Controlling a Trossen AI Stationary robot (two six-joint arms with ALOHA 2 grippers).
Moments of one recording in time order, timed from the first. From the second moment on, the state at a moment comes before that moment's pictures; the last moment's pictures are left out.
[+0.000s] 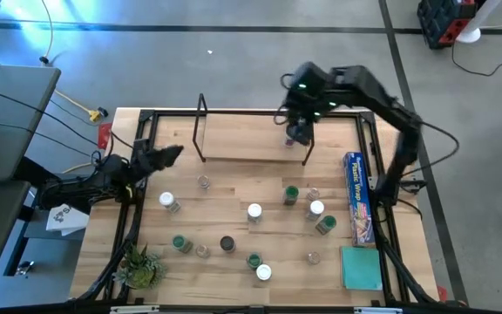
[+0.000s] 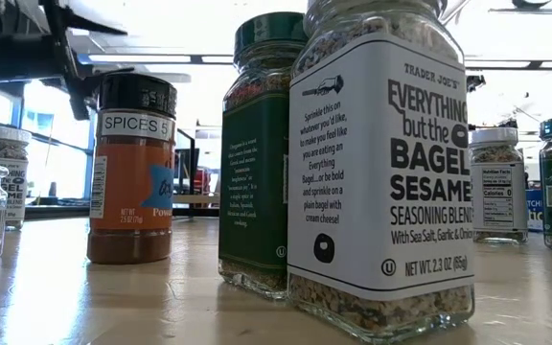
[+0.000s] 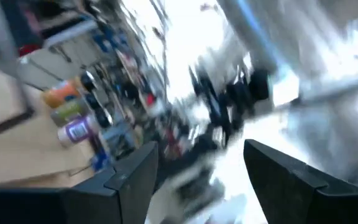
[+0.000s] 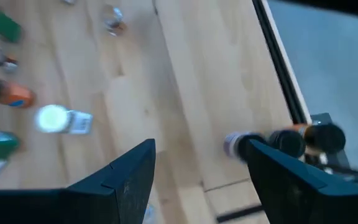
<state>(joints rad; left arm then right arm) 0.14 0.01 0.01 0.32 -0.34 -1.13 -0.34 1.76 2.23 -1.53 -0.04 -0.05</state>
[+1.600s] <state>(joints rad) -0.44 1.60 1.25 -0.86 0.09 -0.06 -0.28 1.03 1.33 -1.17 -0.02 0.18</state>
